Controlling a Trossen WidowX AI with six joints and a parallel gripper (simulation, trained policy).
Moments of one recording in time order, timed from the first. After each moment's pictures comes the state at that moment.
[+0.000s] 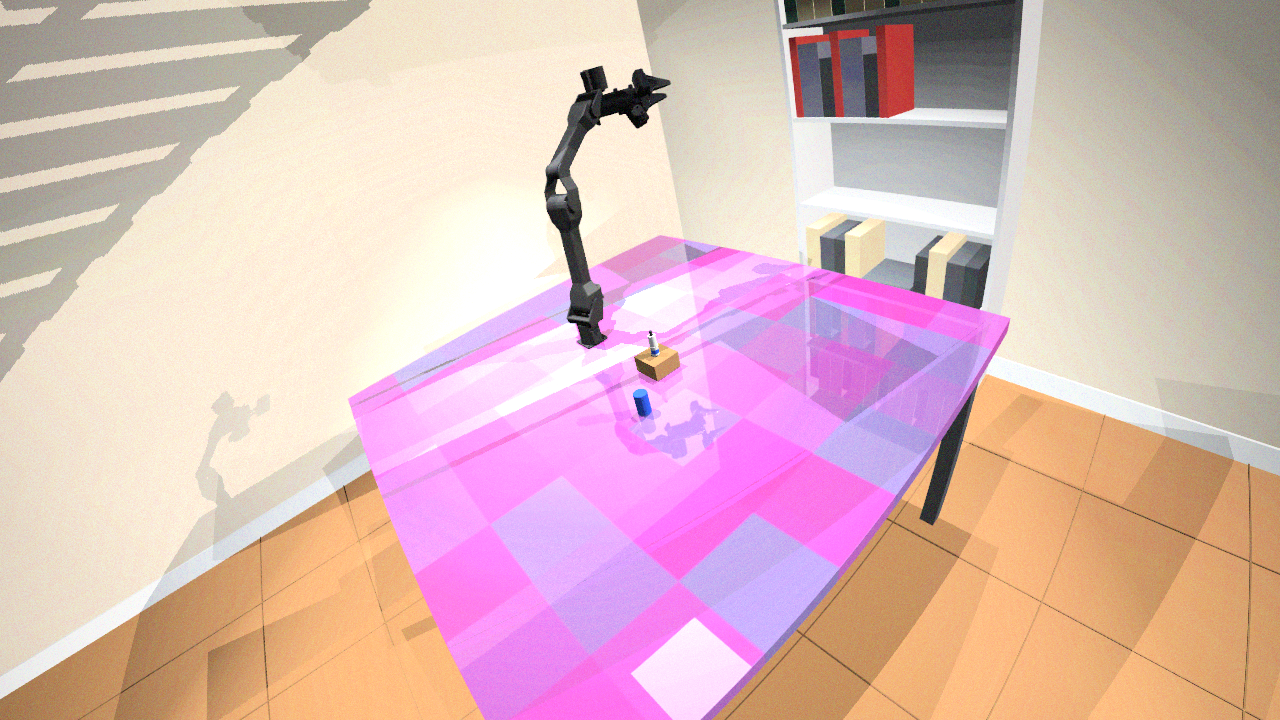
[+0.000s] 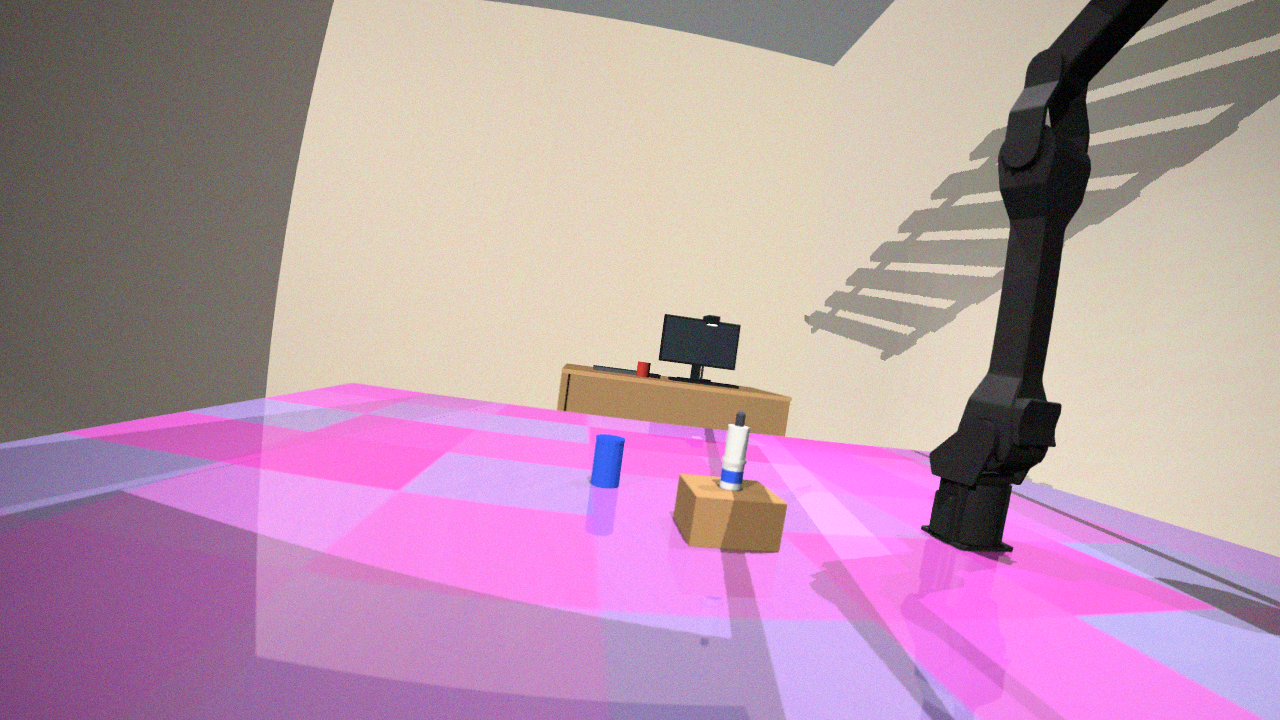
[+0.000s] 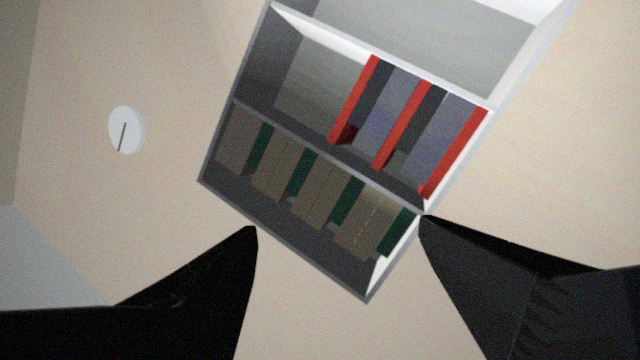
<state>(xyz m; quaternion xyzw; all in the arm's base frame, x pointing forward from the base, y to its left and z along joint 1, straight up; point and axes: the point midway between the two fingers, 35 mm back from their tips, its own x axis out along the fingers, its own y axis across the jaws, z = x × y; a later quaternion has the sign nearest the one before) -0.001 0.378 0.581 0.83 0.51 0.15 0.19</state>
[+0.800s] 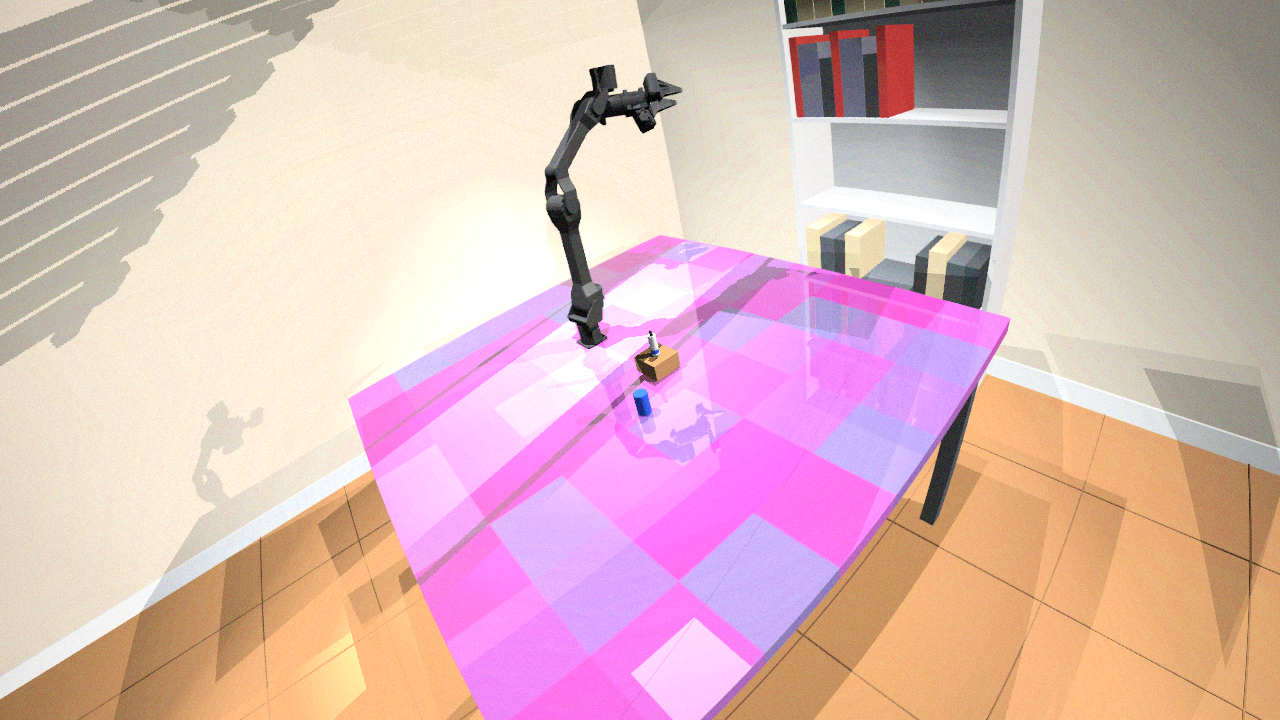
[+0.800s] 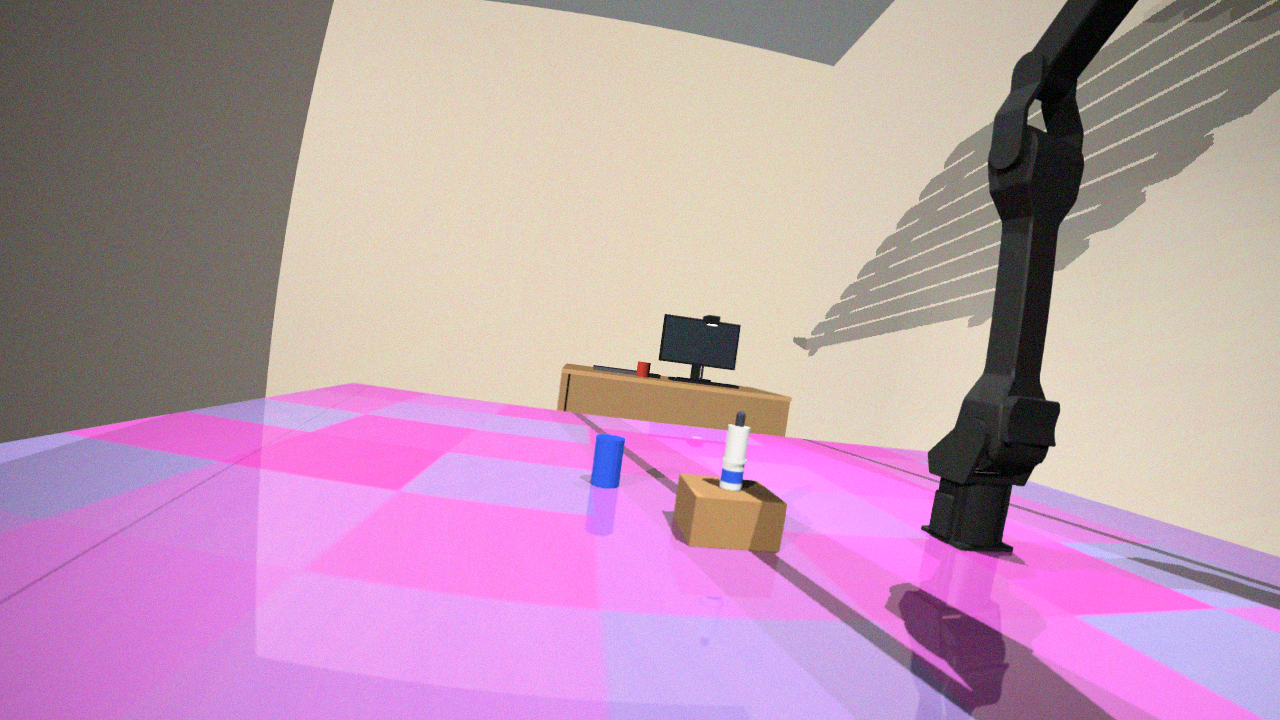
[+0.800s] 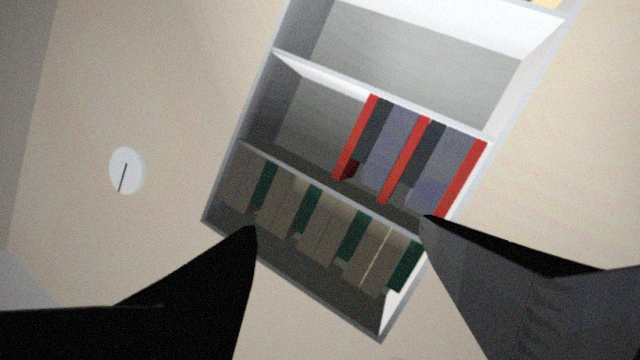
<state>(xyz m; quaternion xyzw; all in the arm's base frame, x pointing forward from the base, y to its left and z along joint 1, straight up) 0.041 0.371 0.561 0.83 0.51 0.10 0.21</state>
